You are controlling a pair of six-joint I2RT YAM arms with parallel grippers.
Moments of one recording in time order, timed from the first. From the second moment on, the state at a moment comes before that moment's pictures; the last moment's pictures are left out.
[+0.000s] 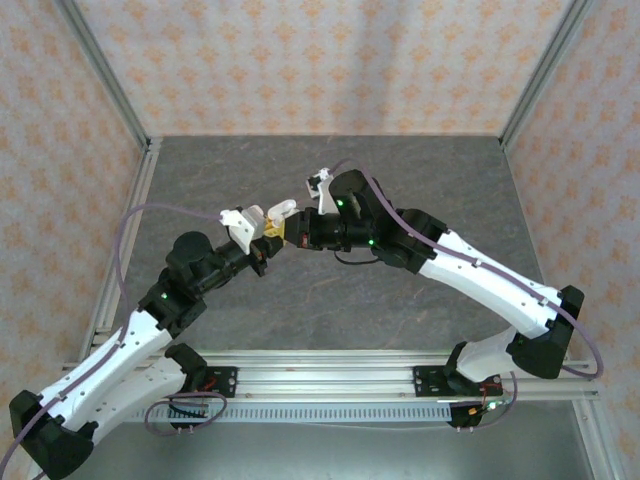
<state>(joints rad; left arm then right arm) -0.56 0.75 0.65 0.05 0.22 0.00 0.98 1.39 1.50 -0.58 -0.25 0.91</state>
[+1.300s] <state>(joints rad) -0.56 0.75 0.66 0.00 0.30 0.03 0.93 1.35 1.61 -0.71 -0.21 0.85</state>
